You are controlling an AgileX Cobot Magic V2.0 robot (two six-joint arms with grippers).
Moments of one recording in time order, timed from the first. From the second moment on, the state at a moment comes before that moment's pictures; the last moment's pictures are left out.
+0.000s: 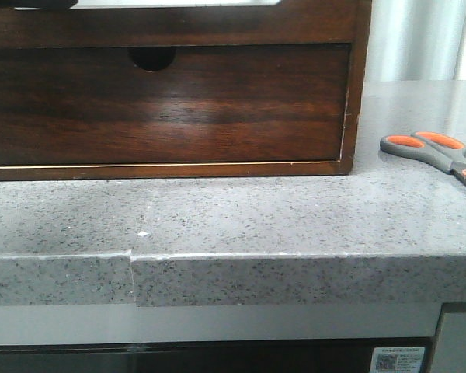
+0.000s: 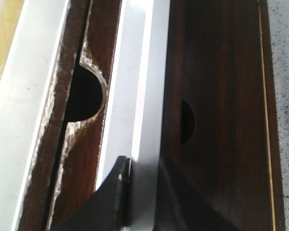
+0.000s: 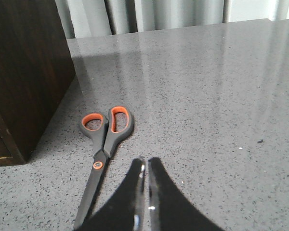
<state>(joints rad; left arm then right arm) -0.44 1.05 -0.65 1.27 -0.27 0.06 -0.04 0.29 -0.24 -0.02 0.23 0.09</state>
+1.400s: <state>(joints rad) -0.45 0.57 -0.32 1.32 -0.46 0.05 -0.04 0.29 -0.24 -0.02 0.24 0.09</state>
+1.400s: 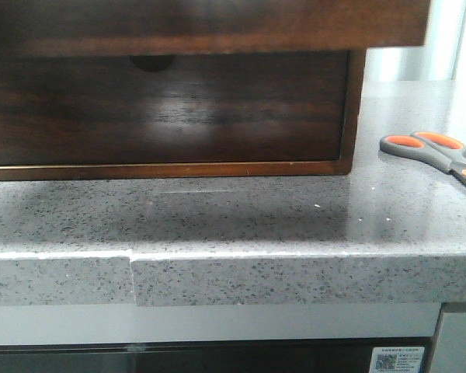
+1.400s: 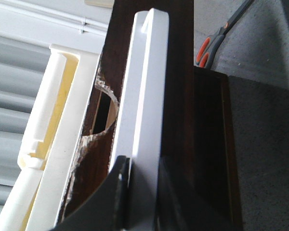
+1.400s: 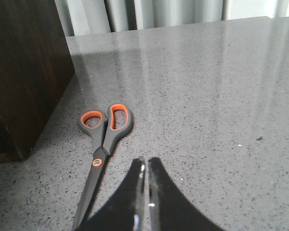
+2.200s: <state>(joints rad) -0.45 0.55 -0.29 1.25 -0.47 0.05 -0.04 0.29 -0.24 -0.02 0.24 0.09</state>
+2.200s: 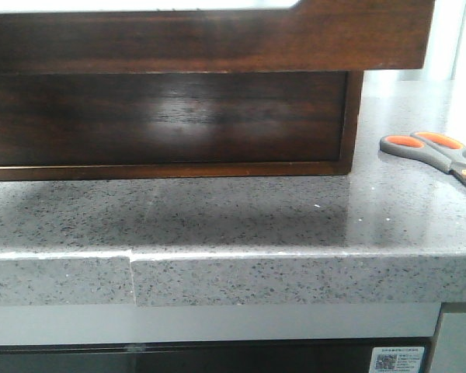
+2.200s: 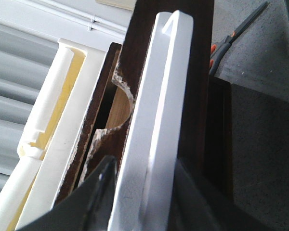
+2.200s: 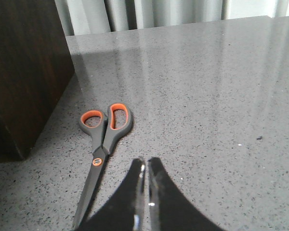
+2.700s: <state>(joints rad) -0.45 0.55 -0.29 1.32 -0.50 0.04 -0.04 0.29 -0.24 -0.02 0.24 0.09</state>
